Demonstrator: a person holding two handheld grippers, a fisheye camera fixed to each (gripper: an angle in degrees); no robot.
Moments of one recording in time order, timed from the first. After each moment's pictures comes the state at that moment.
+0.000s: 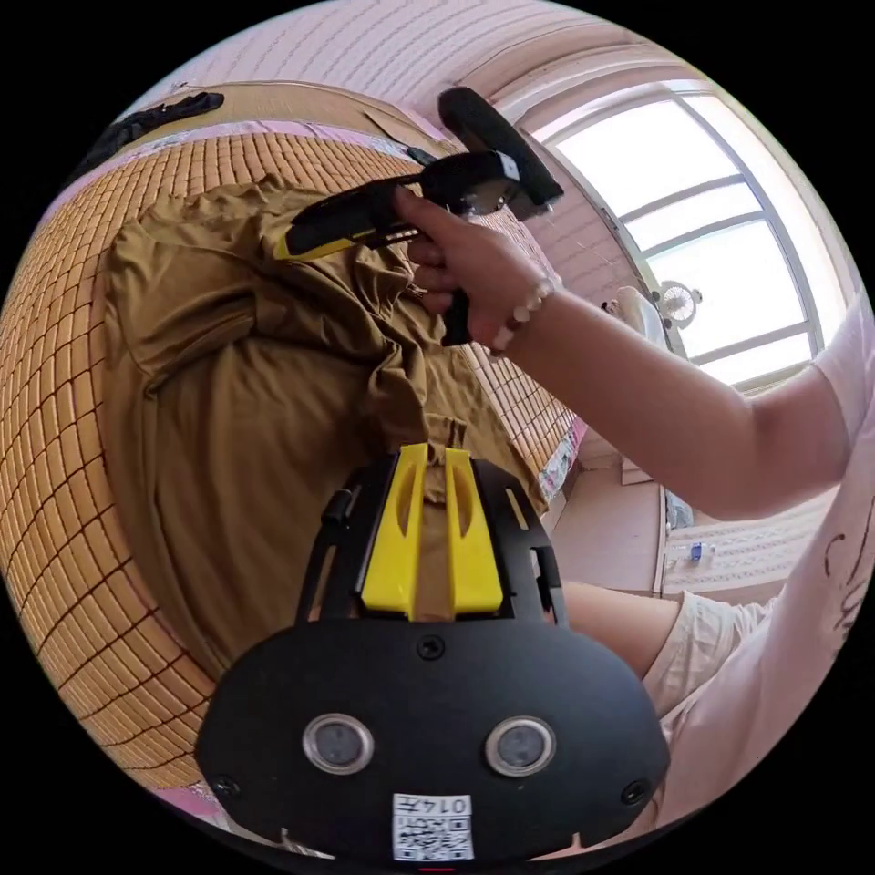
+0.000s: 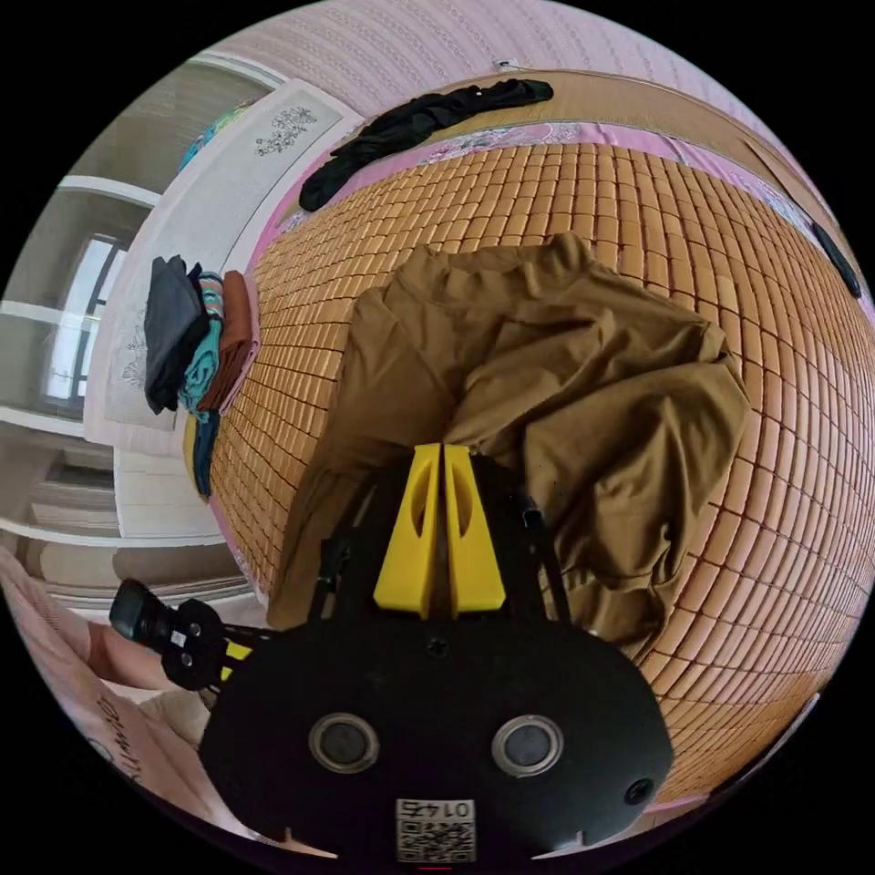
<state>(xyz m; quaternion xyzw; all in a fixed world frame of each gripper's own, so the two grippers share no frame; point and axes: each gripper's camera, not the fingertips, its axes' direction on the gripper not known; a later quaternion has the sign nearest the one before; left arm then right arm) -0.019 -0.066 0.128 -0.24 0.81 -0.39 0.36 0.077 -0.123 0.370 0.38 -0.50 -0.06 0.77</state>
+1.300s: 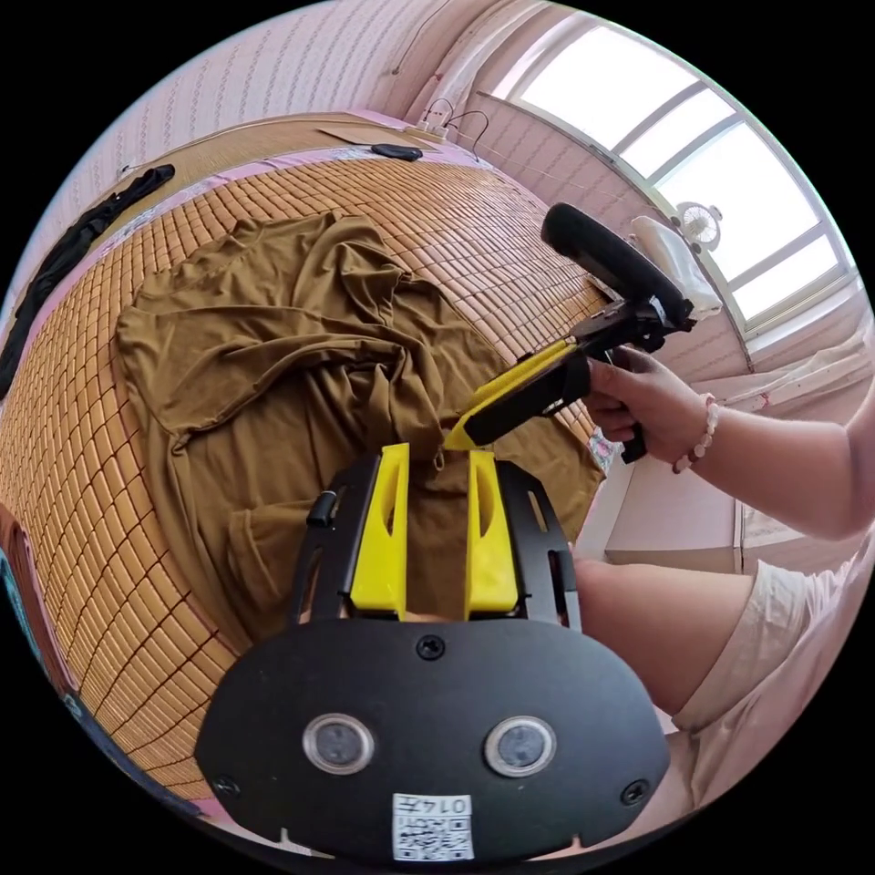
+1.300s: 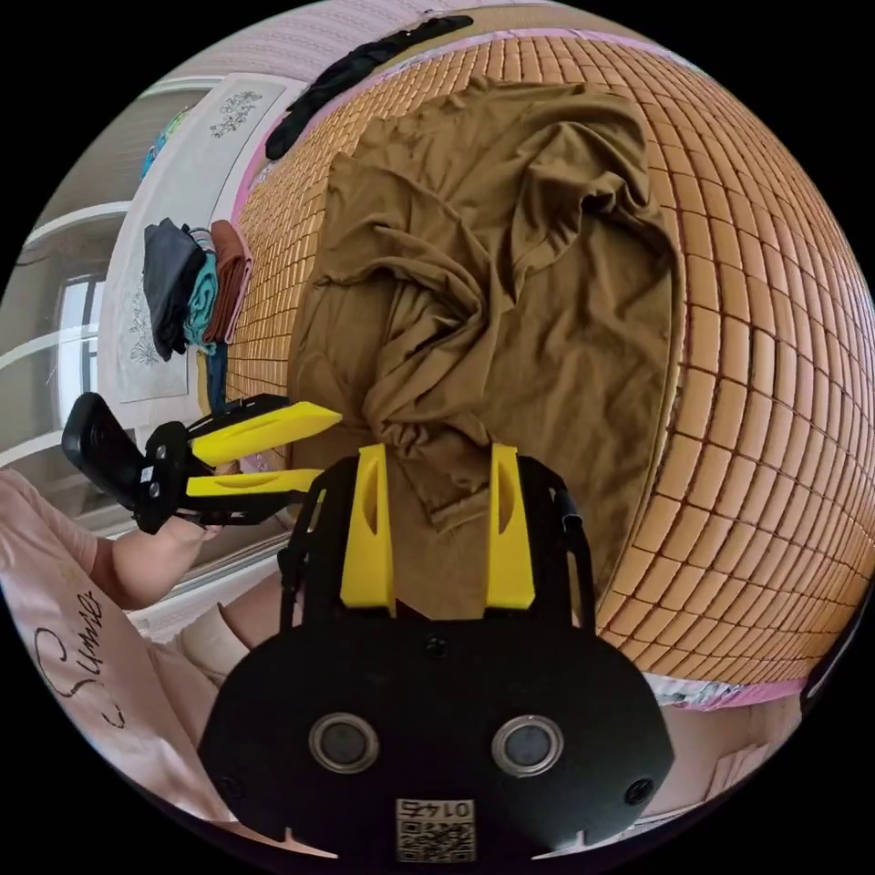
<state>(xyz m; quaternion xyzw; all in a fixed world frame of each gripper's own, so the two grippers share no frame) -0.055 -0.087 0.101 -0.22 0.79 -0.30 0.48 0.032 -0.036 0.489 0.24 -0.56 -0.05 0.79</state>
